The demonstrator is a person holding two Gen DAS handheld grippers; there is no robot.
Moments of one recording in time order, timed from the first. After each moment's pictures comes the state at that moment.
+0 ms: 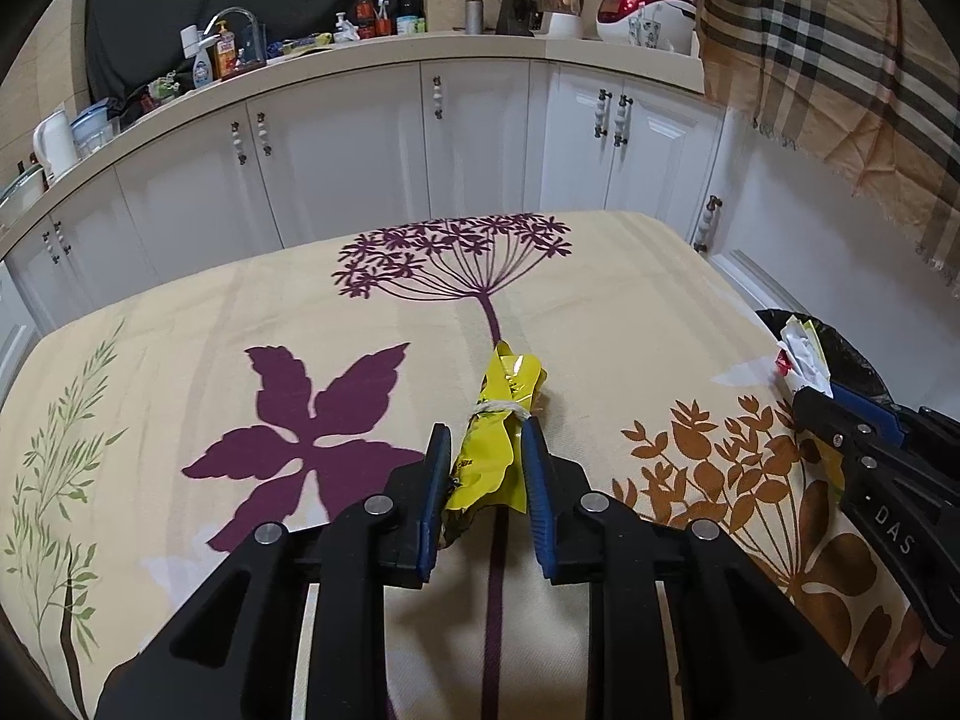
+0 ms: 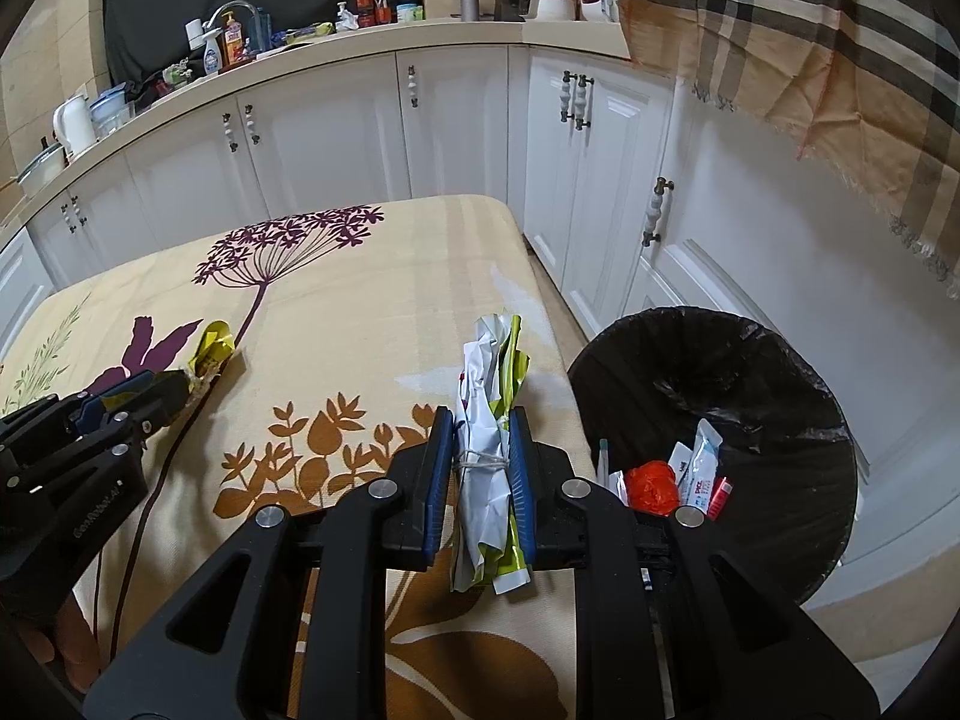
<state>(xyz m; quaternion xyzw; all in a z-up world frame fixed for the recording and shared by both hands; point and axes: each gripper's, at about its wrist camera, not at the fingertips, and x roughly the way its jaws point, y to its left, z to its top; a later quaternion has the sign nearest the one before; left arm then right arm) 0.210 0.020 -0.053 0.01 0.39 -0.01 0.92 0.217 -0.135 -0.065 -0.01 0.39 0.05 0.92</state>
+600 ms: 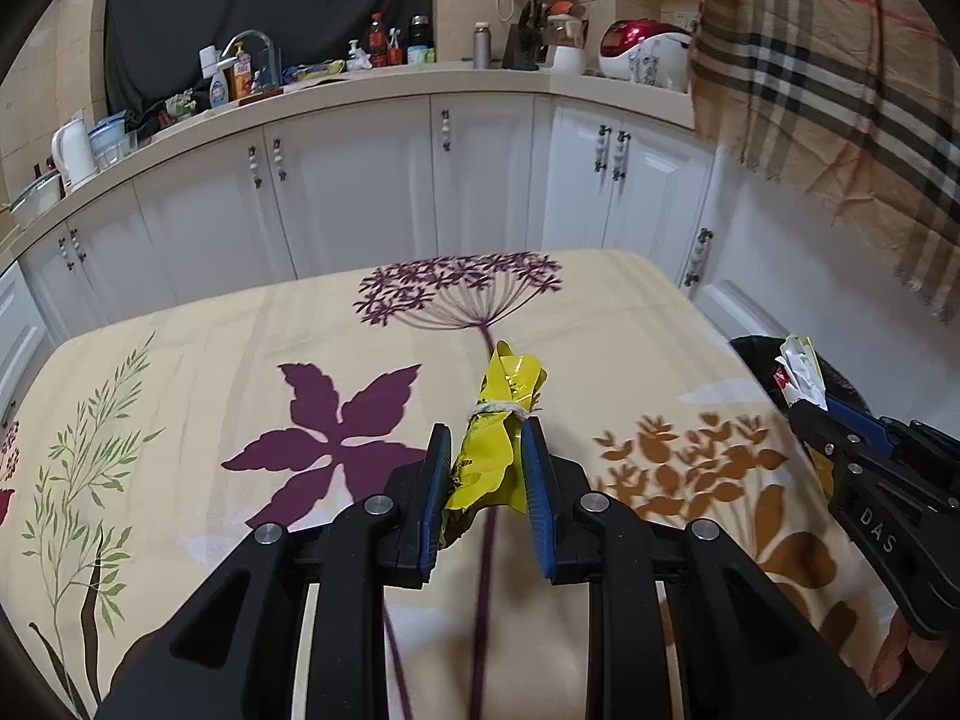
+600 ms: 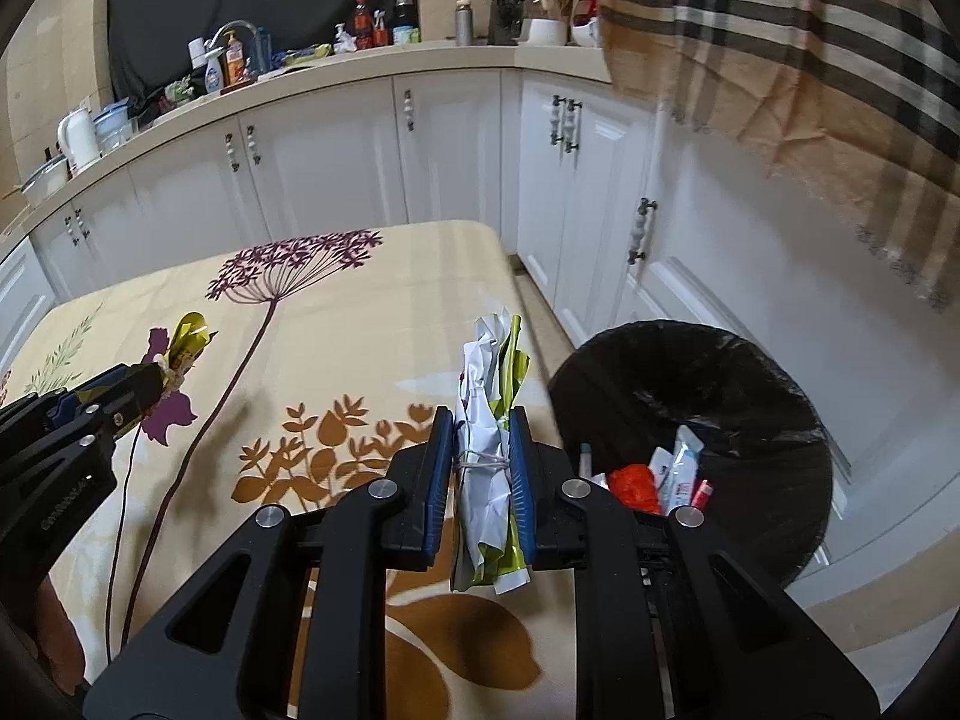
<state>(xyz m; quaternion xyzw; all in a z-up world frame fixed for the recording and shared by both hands) 0.183 0.014 -0.026 0.00 0.36 -0.01 0.93 0.192 -0.147 -0.047 -0.01 0.36 0.04 0.93</state>
